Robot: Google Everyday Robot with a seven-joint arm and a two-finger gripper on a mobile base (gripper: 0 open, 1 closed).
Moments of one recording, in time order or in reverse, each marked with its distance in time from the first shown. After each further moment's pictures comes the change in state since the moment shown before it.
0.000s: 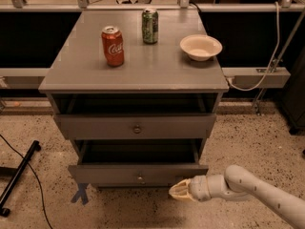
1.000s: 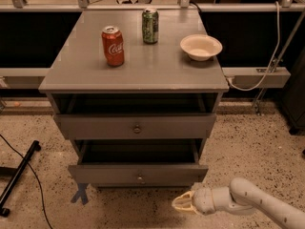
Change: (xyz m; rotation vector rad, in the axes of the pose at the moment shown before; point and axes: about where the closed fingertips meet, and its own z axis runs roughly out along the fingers) arm 0.022 0.042 -0.009 -0.020 -0.049 0.048
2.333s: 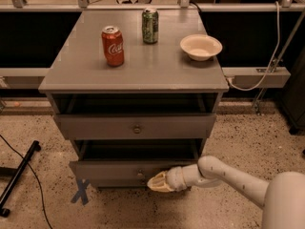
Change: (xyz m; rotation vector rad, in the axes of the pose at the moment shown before) arm -0.043 -0.074 0.096 -0.076 -0.017 -0.082
